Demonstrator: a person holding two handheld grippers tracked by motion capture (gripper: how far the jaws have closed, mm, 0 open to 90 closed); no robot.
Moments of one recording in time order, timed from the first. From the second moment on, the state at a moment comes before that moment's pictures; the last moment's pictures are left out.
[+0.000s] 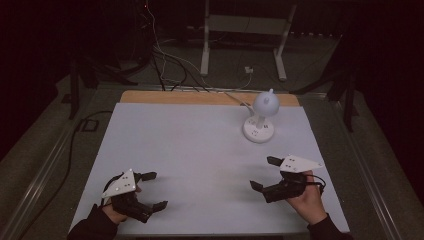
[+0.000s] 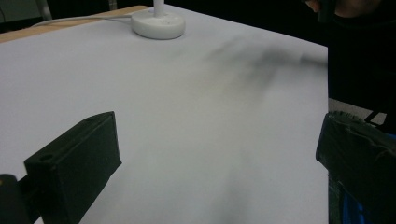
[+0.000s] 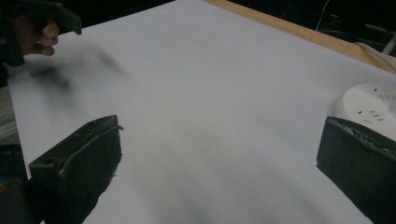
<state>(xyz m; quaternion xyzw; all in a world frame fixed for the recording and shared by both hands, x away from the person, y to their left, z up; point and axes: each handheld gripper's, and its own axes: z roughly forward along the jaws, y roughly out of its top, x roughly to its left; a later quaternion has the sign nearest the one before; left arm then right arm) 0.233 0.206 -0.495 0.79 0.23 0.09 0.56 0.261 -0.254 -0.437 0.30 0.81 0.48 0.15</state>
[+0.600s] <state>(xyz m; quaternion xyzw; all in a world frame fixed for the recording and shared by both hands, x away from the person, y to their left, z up) 0.233 0.207 -0.495 0.79 0.23 0.09 0.56 0.283 -0.259 -0.427 0.31 0.80 0.48 0.16</state>
